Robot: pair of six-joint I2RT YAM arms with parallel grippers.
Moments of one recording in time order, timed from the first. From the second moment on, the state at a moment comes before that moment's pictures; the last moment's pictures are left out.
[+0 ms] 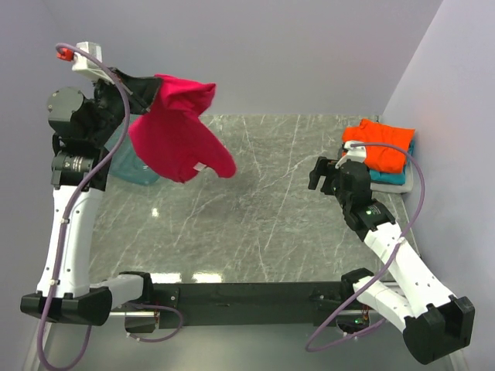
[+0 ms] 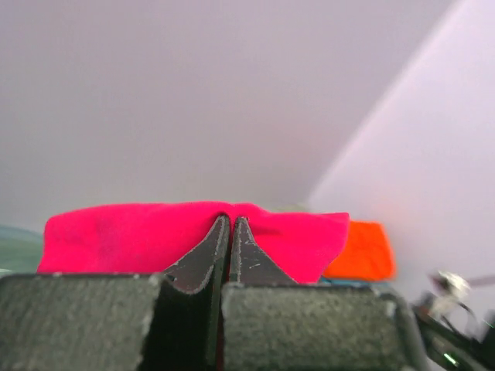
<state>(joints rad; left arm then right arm) -0.06 1.18 1.58 -0.20 0.36 -0.50 0.31 0.91 0.74 -0.25 0.22 0.32</state>
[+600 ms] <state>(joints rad) -0.53 1.29 0.98 -0.24 -0.08 -0.53 0.33 1.02 0.74 -0.24 0.10 0.34</state>
